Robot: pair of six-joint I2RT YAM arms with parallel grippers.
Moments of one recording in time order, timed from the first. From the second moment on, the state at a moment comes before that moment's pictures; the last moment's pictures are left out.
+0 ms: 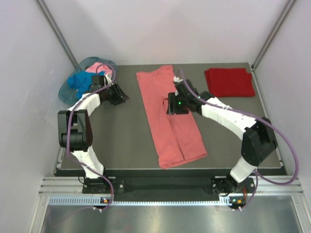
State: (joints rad) left arm 0.04 1.80 1.24 -0.26 0.51 -0.51; right arm 0.70 1.64 1.33 -0.56 -0.01 0.52
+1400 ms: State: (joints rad) left arm -0.14 2.67 2.29 -0.21 0.27 -0.66; right arm 0.20 2.00 1.44 -0.21 -0.39 0.37
